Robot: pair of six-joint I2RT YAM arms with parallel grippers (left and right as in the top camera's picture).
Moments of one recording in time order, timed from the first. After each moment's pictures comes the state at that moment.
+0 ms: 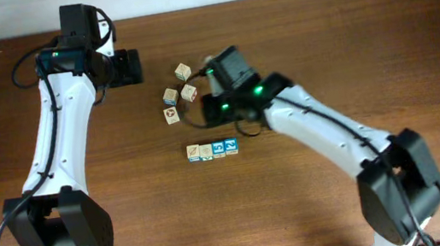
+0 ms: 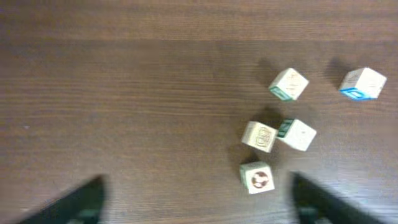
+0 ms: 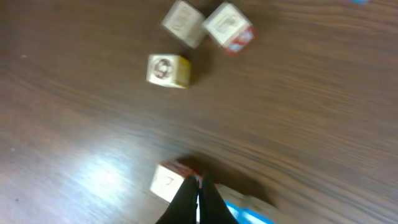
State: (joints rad) left arm -0.06 1.92 1.82 -0.95 0.00 -0.07; right arm 0.59 1.88 1.45 -0.54 -0.21 0.42
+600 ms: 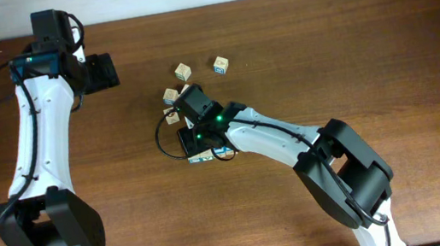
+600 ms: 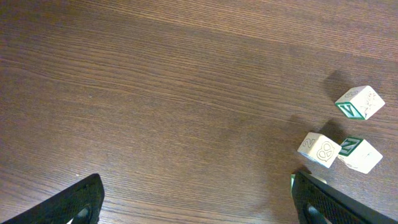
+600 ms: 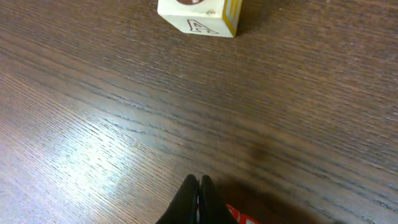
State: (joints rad) left arm 0.04 1.92 1.82 -0.98 -0.08 -0.12; right arm 0.72 2.11 1.45 -0.42 -0.18 0.45
